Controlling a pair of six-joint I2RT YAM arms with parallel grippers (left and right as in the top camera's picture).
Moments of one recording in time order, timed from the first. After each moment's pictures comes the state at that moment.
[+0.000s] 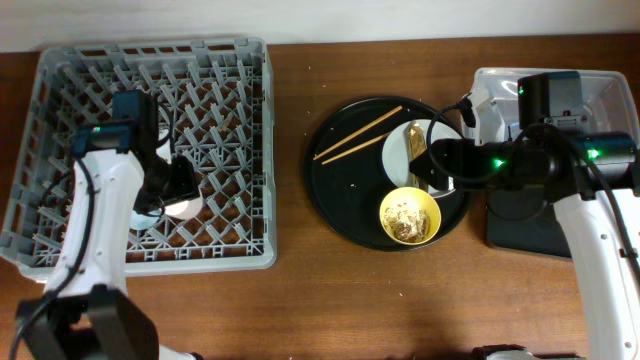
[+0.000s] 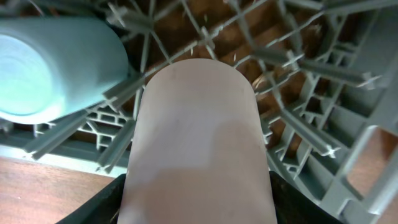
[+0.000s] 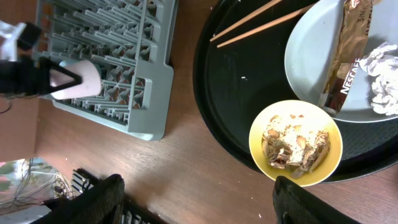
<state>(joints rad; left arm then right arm) 0.09 1.67 1.44 -1.25 0.00 -0.18 0.04 1.39 1.55 -1.27 -0.58 0.08</state>
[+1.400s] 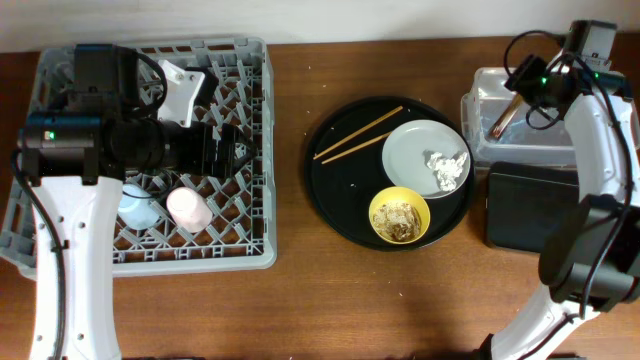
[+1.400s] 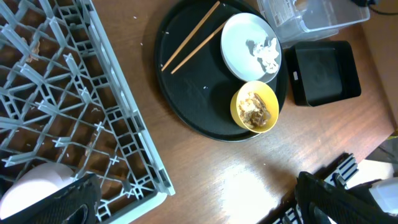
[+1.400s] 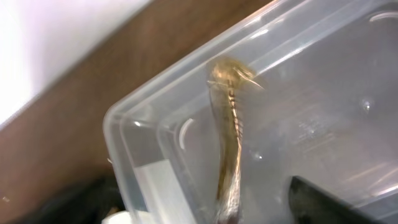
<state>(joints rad) -0.02 1.54 1.86 -1.42 0.55 0.14 -0.28 1.99 1.73 -0.66 -0.11 0.38</state>
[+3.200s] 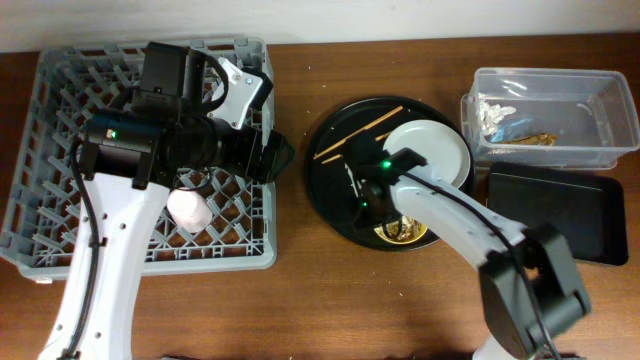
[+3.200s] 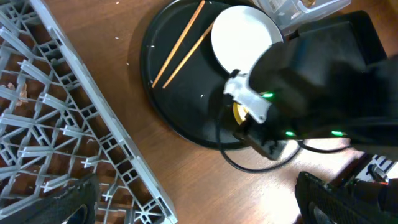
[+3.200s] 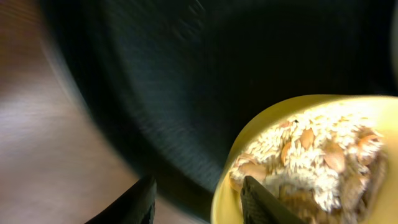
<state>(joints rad) -0.23 1.54 1.81 -1.27 0.41 0.13 0.53 1.83 1.25 -0.89 -0.04 0.23</state>
